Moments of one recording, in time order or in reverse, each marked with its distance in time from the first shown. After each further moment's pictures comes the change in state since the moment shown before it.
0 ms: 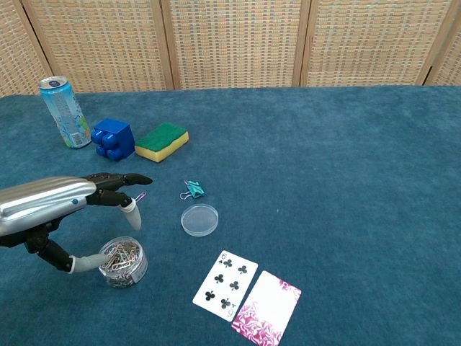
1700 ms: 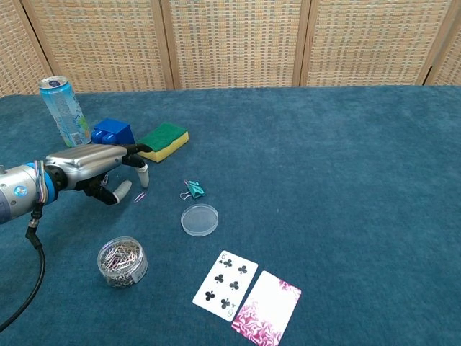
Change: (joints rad) left arm -0.161 -0.223 -0.213 0.374 -0.352 -0.228 0.155; right arm 0.005 0.001 0.001 0.005 0.006 -0.012 0.008
